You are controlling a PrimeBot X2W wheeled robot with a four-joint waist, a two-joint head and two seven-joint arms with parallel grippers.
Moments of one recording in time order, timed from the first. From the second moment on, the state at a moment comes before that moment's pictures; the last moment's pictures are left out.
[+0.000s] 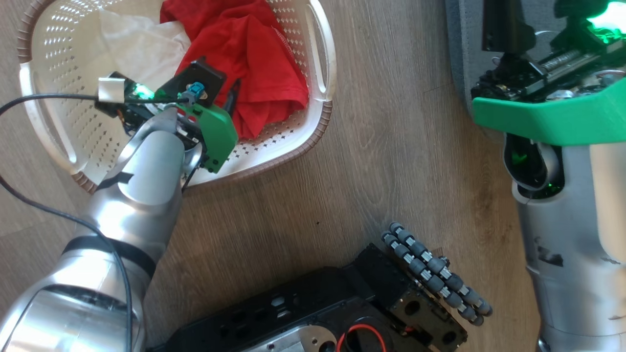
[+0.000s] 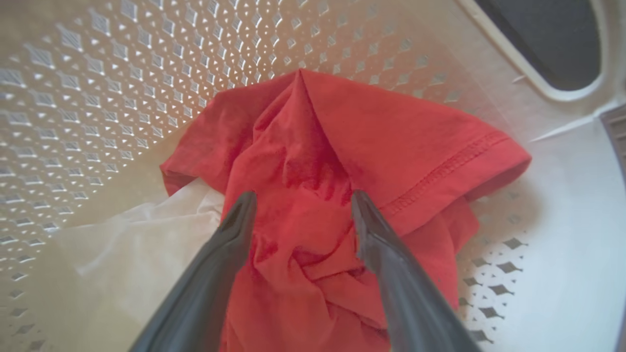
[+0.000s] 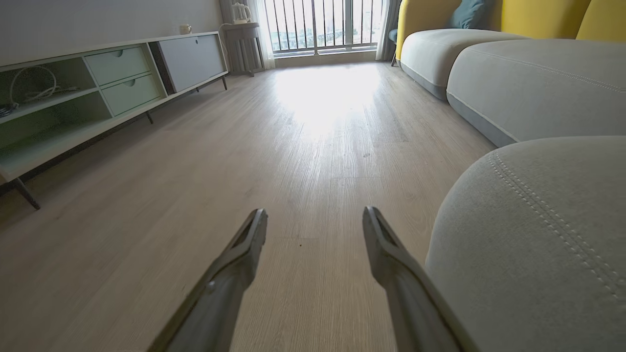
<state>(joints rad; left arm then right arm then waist) -0.99 0.06 -0.49 1.11 -0.01 -0.09 -0.25 -0.67 -0.06 0.17 -0.09 0.34 0.13 -0.26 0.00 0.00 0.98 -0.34</state>
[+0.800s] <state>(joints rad) -1.07 0.05 -0.55 1.29 -0.01 0.01 -0.20 -0.60 -0.06 0.13 -0.16 0.33 0.13 -0.26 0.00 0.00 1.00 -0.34</state>
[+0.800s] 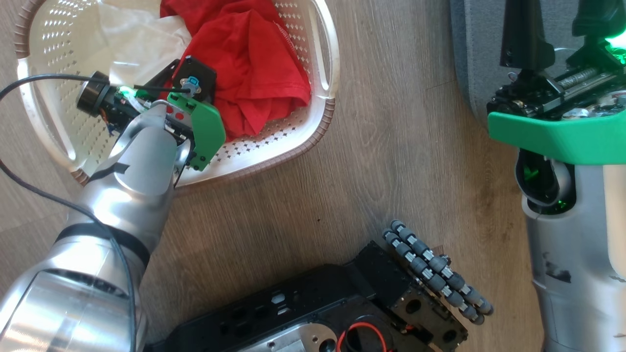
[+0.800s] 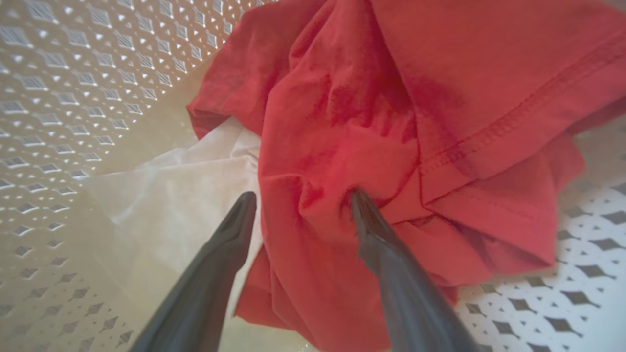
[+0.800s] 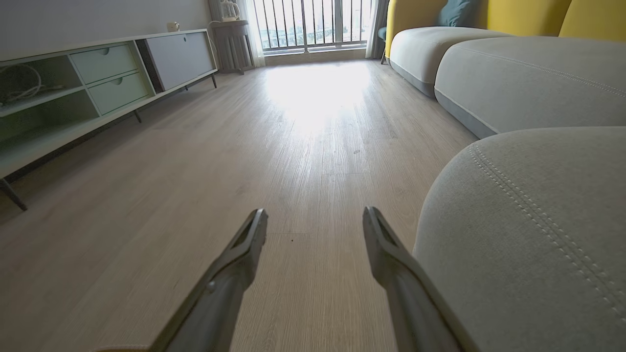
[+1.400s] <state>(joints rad) -1.07 0.05 -0.59 1.30 -0.04 0.00 -0.09 -0.58 -0.06 0.12 -0.17 0.32 0.13 -0.26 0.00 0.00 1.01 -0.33</state>
